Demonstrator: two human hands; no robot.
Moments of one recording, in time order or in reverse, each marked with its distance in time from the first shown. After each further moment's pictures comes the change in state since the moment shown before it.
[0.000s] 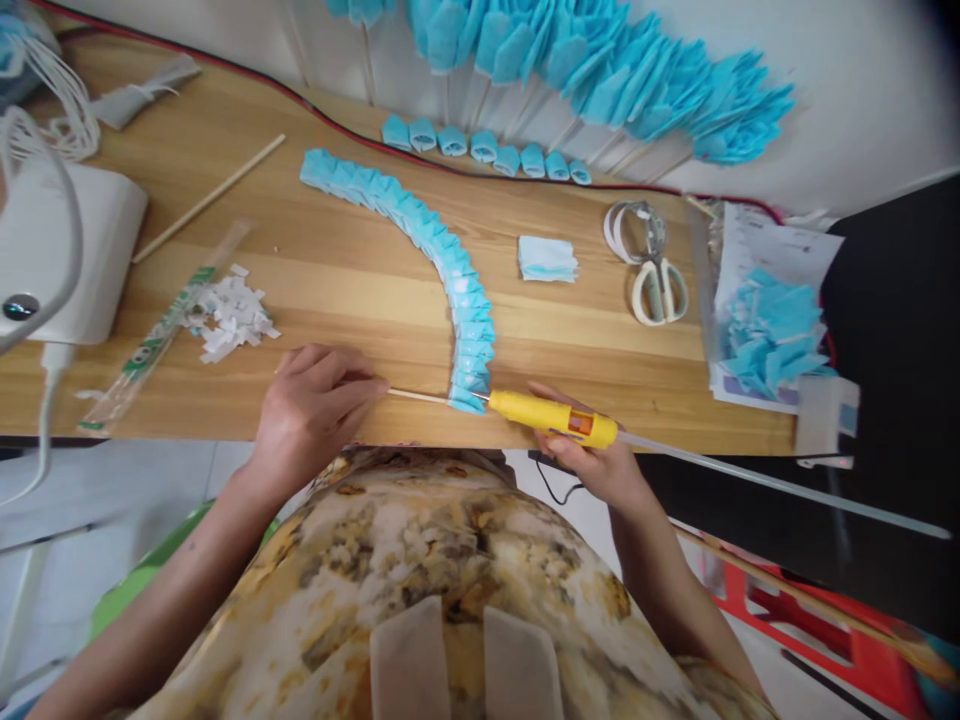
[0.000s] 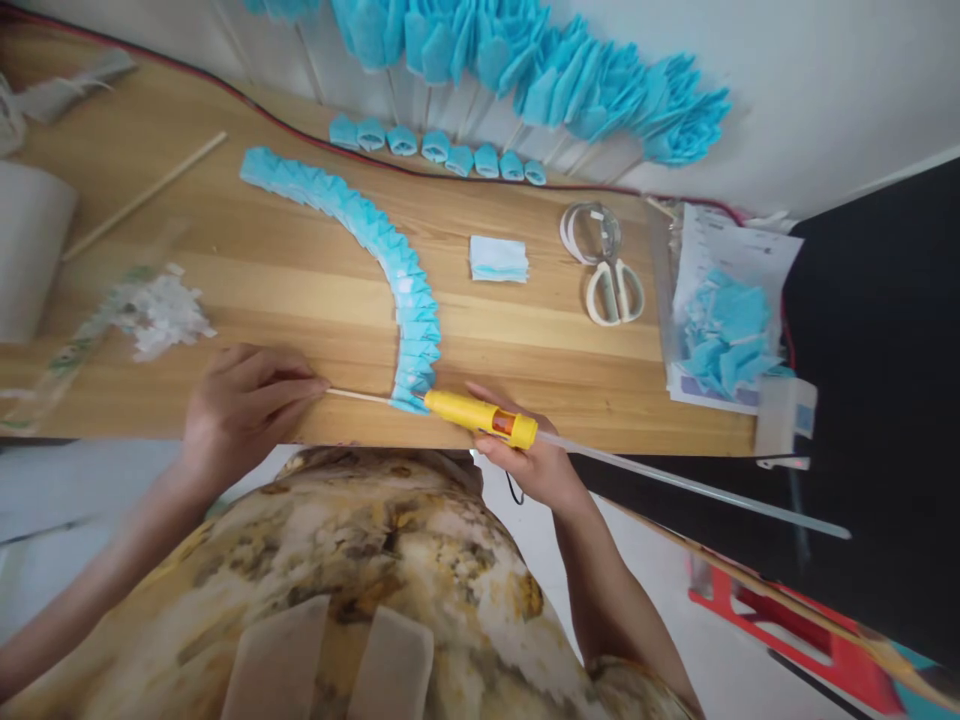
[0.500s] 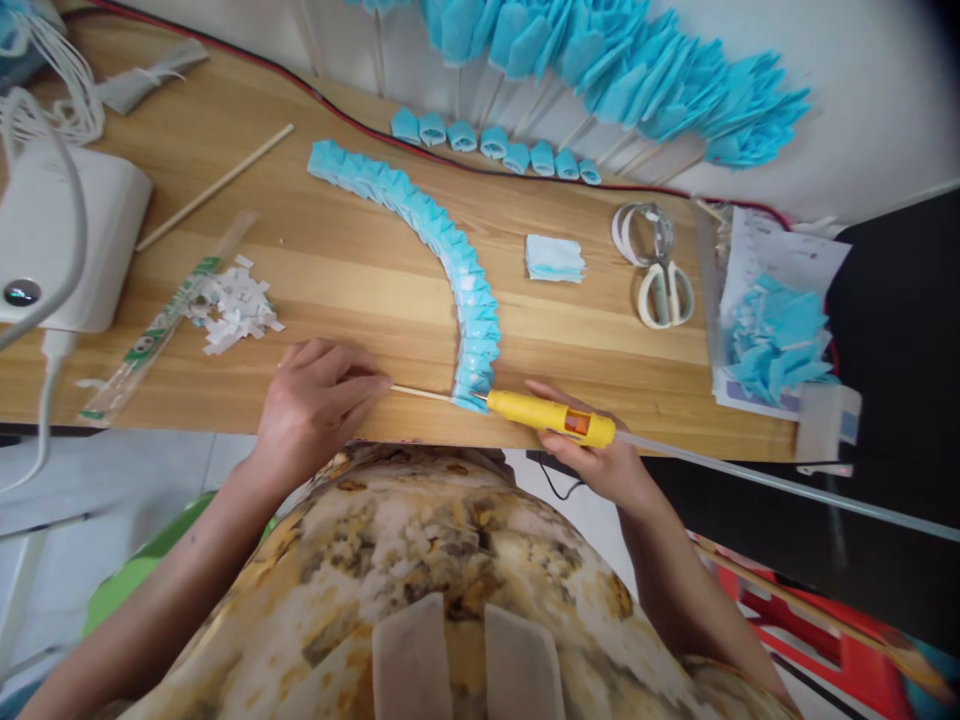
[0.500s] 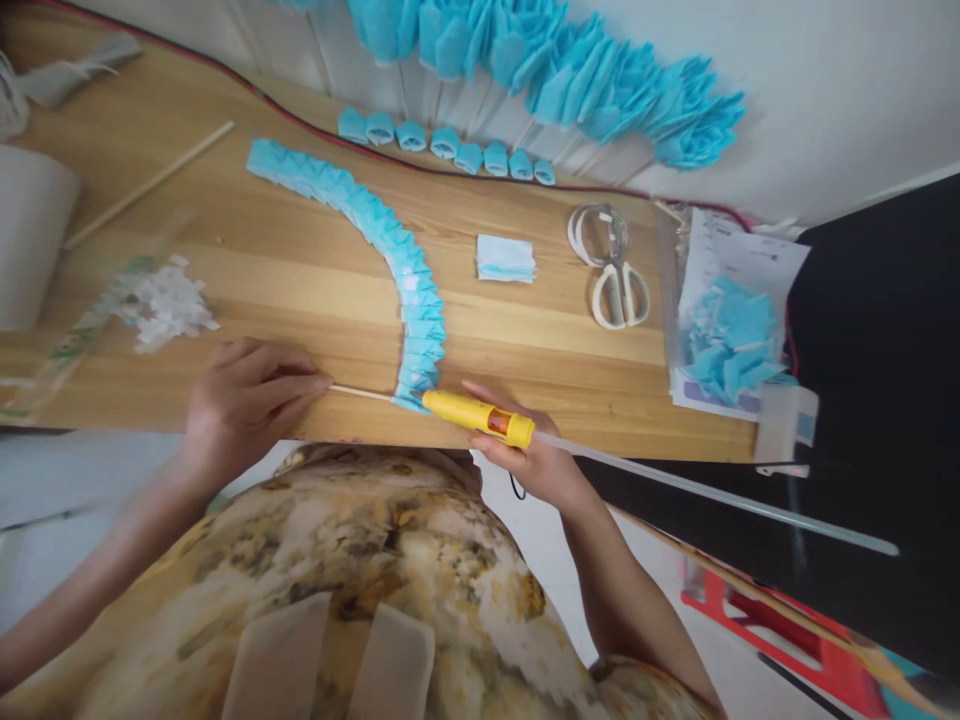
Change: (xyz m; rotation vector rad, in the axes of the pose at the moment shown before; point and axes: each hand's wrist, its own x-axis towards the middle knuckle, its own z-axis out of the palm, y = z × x) left_hand 0.002 0.001 -0.001 -0.003 0.002 -0.010; right_hand 0.007 -0.017 -0.004 -0.156 -0.033 0.013
